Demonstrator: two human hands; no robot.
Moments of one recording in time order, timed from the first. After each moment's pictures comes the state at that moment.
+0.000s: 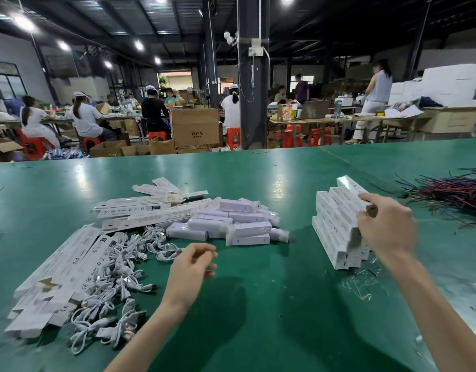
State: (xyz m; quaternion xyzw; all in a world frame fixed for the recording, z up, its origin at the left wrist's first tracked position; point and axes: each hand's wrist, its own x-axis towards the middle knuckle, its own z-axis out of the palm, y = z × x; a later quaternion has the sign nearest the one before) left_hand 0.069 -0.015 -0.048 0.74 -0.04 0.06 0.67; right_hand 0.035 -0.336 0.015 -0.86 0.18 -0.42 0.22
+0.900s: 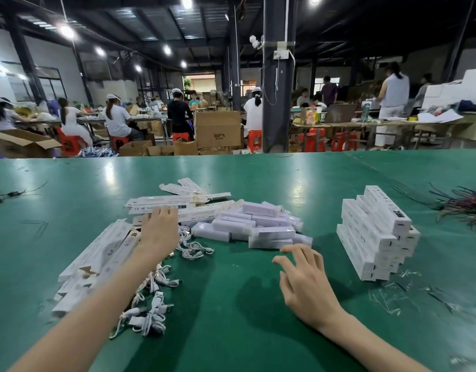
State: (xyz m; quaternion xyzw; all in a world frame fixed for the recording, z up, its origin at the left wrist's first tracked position) left_hand 0.168 0.081 -0.012 0.98 0.01 0.18 -0.04; right_hand 0.043 -0.208 -0.074 -0.91 -0.17 -0.36 0.12
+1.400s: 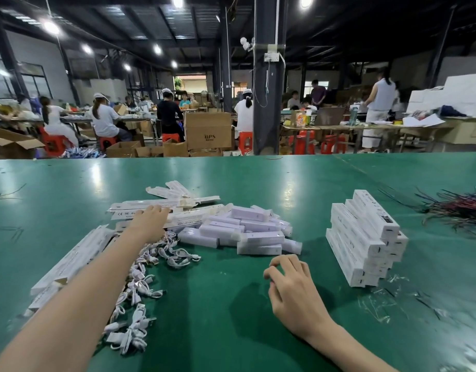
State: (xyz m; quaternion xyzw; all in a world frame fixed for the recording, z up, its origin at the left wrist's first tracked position) left_hand 0.243 0.100 -0.014 0.99 -0.07 0.06 -0.13; right_hand 0.041 -0.205 -0.071 -0.92 -0.16 -0.34 0.13
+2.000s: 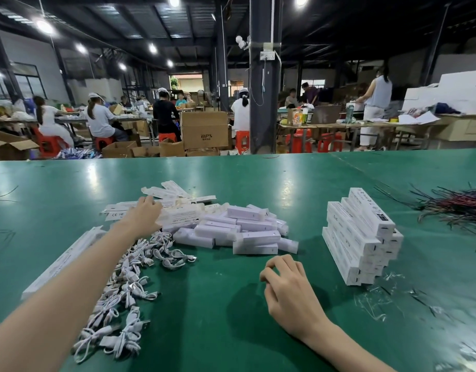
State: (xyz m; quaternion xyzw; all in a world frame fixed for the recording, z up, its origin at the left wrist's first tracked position) left_hand 0.239 0.101 0.006 0.99 -0.08 0.07 -0.09; right_hand 0.040 -0.205 -0.071 -0.92 -0.17 -0.32 0.13
